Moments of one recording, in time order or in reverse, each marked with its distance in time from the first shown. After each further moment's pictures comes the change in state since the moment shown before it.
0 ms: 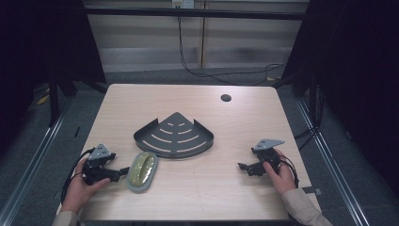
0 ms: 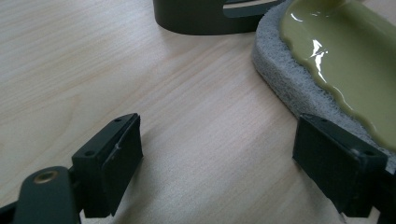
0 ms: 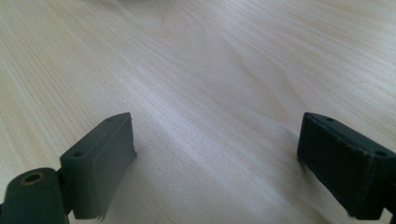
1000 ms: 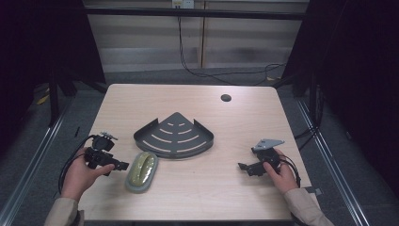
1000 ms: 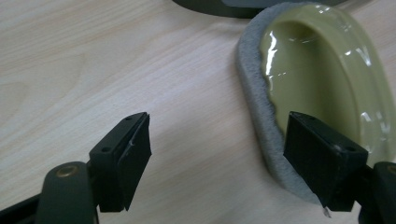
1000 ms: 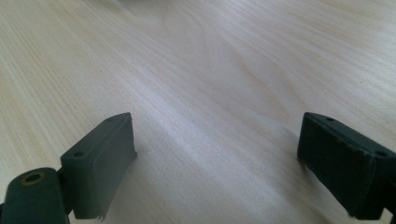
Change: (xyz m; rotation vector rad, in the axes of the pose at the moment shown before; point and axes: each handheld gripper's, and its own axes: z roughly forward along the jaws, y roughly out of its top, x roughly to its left) left arm -0.017 0.078 -0.021 0.413 0.026 -0.226; right arm 0.000 0.000 0.000 0.000 0.002 0.000
